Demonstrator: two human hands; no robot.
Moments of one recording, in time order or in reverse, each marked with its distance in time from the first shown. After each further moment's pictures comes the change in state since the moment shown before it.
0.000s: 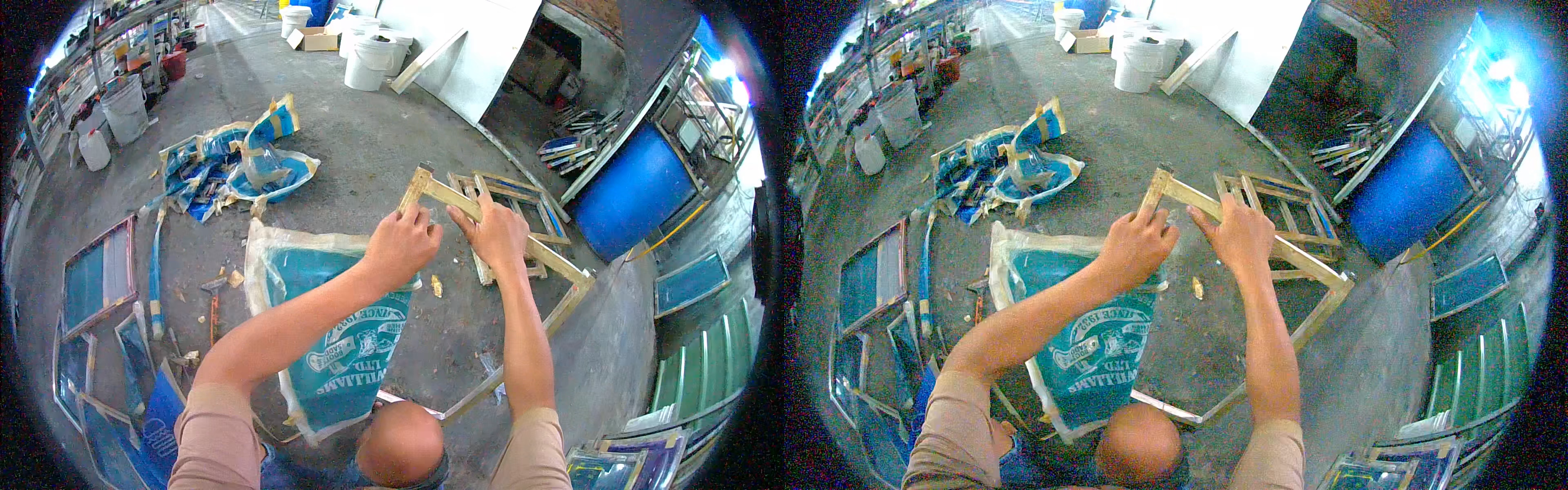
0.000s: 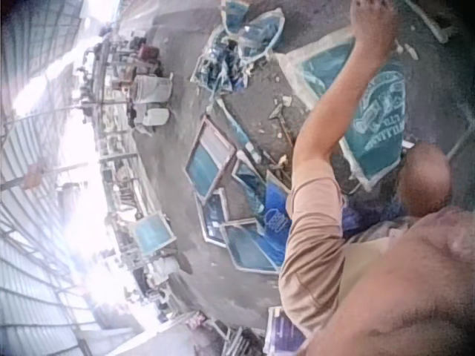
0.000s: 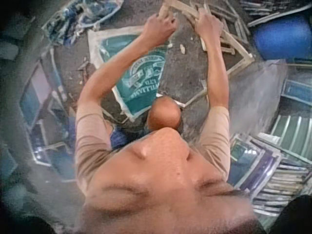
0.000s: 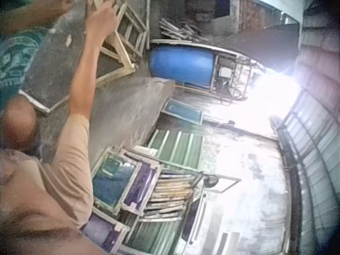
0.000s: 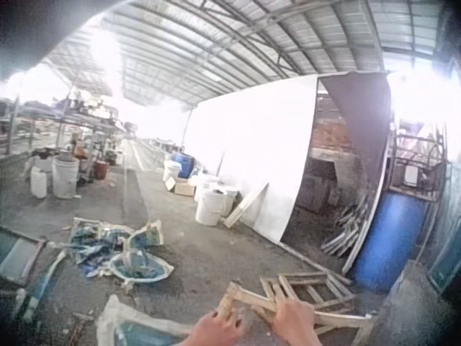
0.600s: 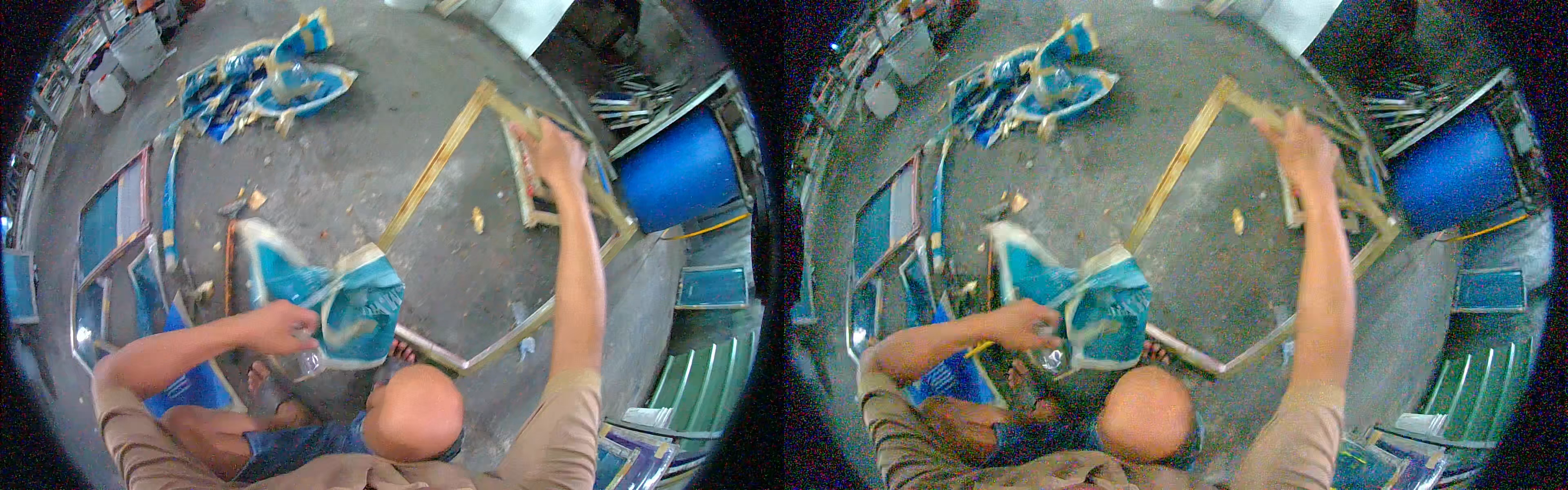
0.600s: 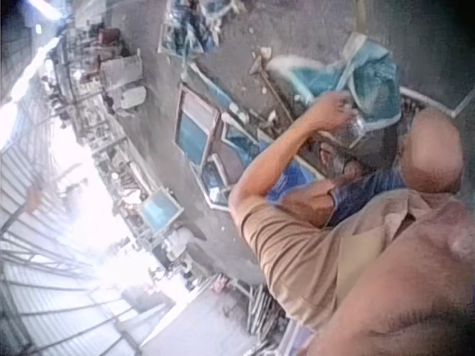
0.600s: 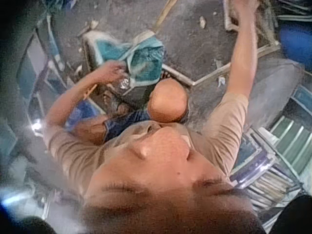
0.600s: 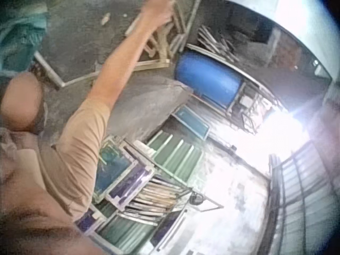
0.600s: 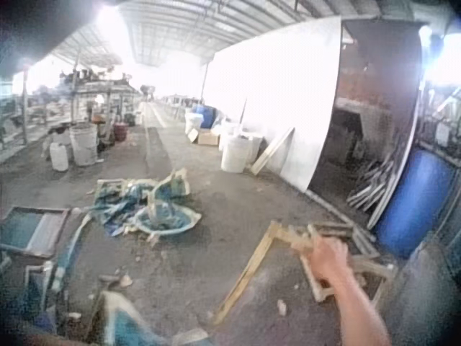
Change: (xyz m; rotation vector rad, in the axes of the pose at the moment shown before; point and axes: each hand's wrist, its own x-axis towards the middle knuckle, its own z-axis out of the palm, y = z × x) left_hand -0.299 -0.026 -0.049 -1.037 -0.954 -0.320; right_hand 0.034 0.043 0.078 -0.084 -0.222 0.076
